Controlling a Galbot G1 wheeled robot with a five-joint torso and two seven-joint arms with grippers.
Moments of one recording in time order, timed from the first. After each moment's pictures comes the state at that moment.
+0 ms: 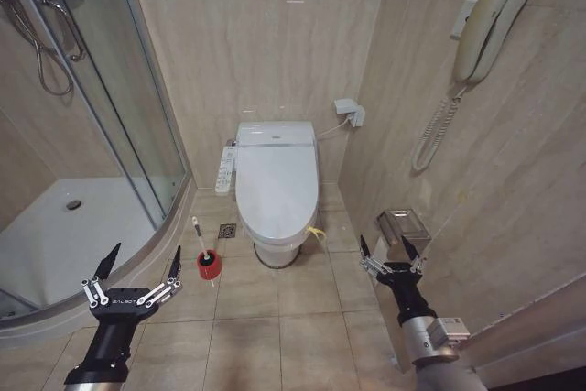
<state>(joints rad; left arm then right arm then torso) 1.91 -1.43 -0.74 -2.50 -0.12 -0.16 0.01 -1.61 1.30 0.51 2.23 0.25 0.03 0.19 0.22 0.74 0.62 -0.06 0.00</state>
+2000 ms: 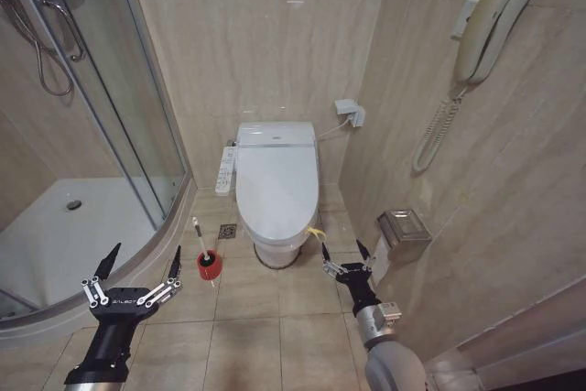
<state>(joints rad) 1.91 -1.43 -0.74 -2.50 -0.12 -0.16 0.01 -1.41 1.34 0.32 1.94 0.21 0.09 0.16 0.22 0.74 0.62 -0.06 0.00</state>
